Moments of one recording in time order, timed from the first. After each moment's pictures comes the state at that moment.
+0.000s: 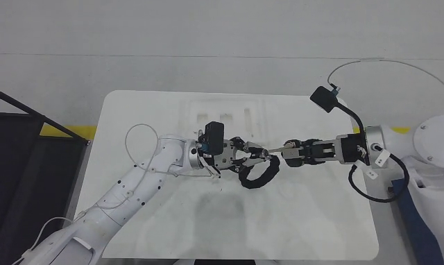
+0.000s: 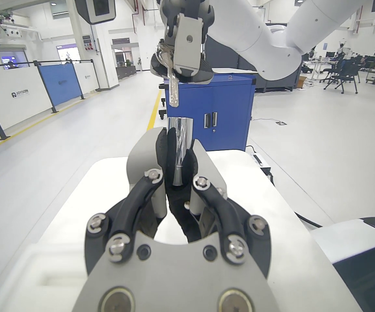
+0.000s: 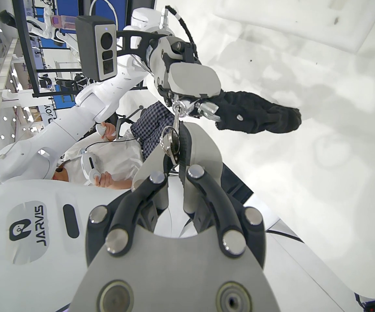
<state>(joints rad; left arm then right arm) 0.75 -1.14 -0.73 -1.36 1.34 -0.90 0.63 -0.85 -0.83 1.35 -2.01 0.18 0.42 1.40</state>
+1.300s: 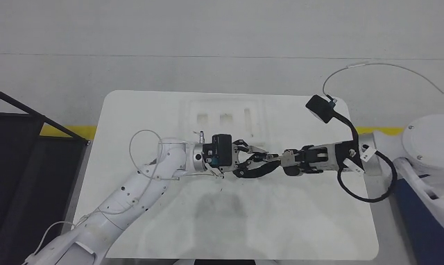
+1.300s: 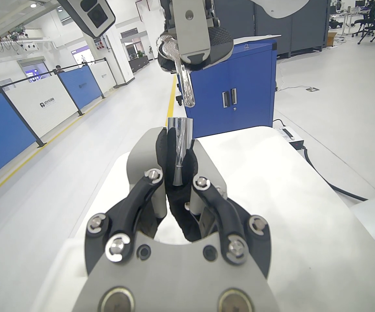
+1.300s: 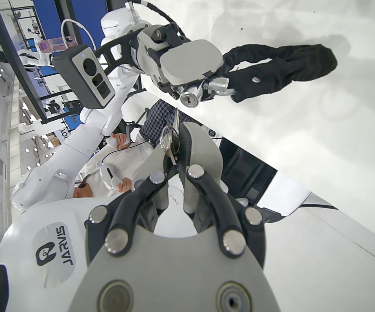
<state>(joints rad) 0.79 -1.16 -0.76 -1.40 1.55 -0.78 0.65 -0.73 -0.62 1.11 -2.06 0.43 0.66 1.16</state>
